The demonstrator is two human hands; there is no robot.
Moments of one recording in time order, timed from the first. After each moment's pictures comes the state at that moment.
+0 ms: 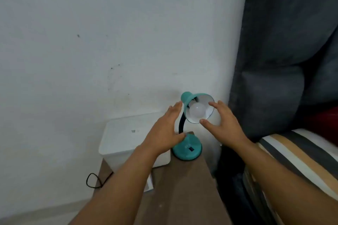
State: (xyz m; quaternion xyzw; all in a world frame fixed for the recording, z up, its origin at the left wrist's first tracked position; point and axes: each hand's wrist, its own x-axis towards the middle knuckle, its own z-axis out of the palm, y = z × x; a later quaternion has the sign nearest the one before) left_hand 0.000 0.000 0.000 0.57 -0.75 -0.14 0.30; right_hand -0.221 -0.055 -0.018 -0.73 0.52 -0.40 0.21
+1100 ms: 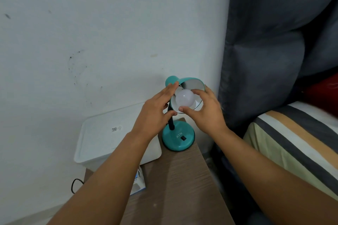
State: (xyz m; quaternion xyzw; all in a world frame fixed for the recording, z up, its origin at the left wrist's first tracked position) left_hand -0.008 -0.064 -0.013 0.50 -0.78 -0.13 0.36; right_hand -0.192 -0.091 -0.046 -0.66 0.54 -0.47 0.24
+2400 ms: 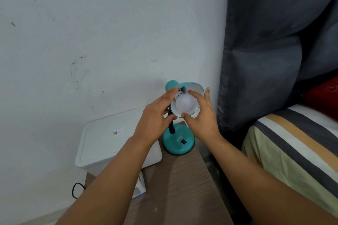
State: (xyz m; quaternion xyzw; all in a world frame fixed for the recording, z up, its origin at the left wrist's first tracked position) left_hand -0.012 -0.061 -0.012 0.51 -0.77 -0.14 0.36; right_hand -0.178 -0.080 -0.049 -0.64 0.54 -0.48 0.27
